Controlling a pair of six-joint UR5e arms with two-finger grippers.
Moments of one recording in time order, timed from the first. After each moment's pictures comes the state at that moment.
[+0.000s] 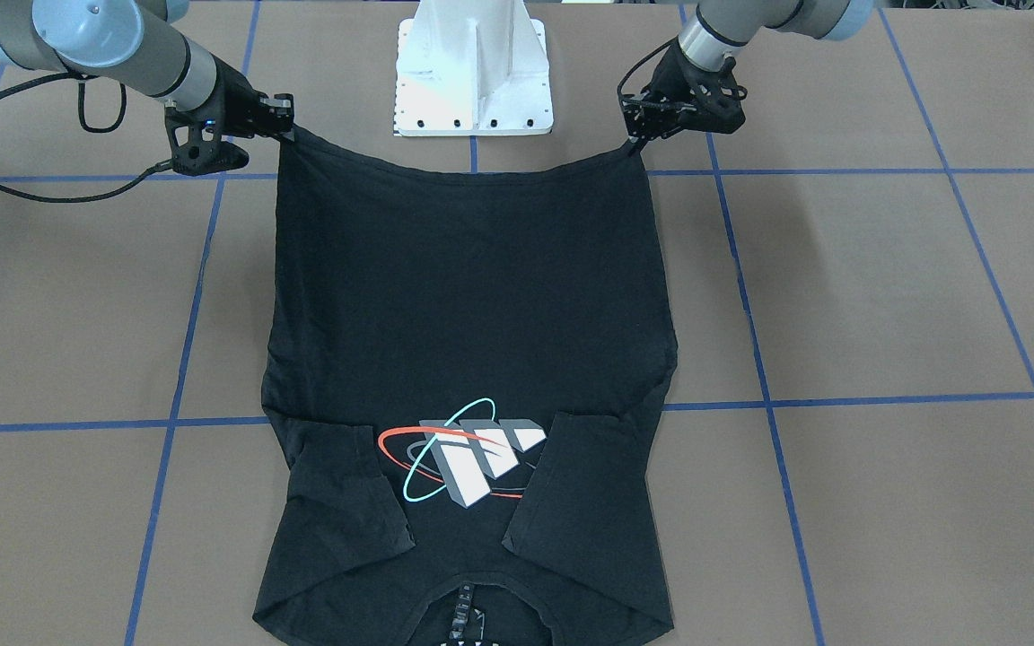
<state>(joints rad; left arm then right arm) -0.29 -1.54 -2.17 -2.11 -1.79 -1.59 0.55 -1.54 2.09 -1.23 2.44 1.28</state>
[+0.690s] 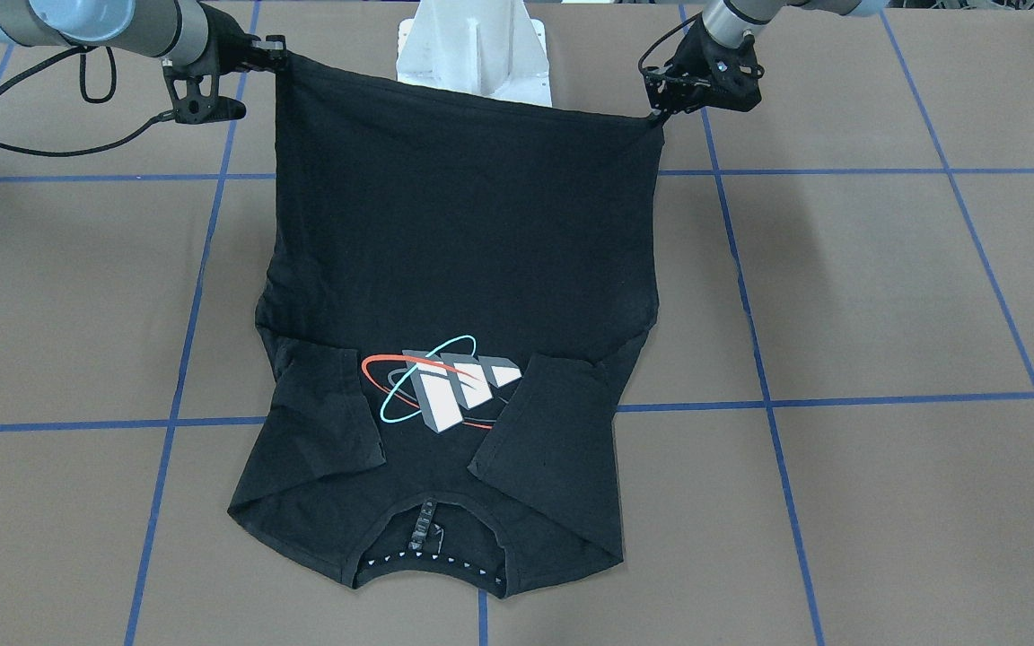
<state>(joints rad) -0.23 -1.43 -2.23 -2.11 -1.89 -1.50 0.43 -1.65 2.14 -1.07 2.56 1.53</state>
